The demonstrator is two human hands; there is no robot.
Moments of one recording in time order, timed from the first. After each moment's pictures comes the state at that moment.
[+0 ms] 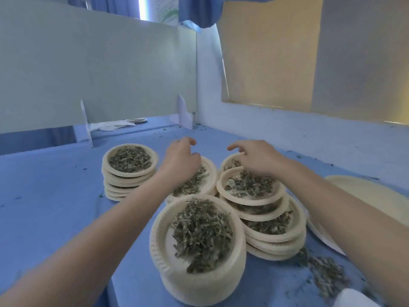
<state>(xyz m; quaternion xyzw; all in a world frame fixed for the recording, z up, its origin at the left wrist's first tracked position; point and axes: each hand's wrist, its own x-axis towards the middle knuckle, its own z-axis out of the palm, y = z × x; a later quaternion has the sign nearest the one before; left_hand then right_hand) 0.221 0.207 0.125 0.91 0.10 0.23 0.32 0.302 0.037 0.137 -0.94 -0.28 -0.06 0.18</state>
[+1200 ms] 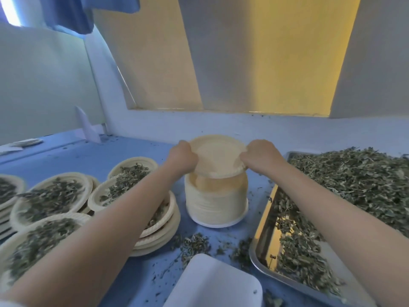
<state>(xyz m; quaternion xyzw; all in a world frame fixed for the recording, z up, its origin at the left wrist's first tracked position) 0.280 -0.066 0.141 0.94 -0.01 0.08 0.32 0.271 -0.243 0.134 -0.95 0.01 -0.11 0.30</state>
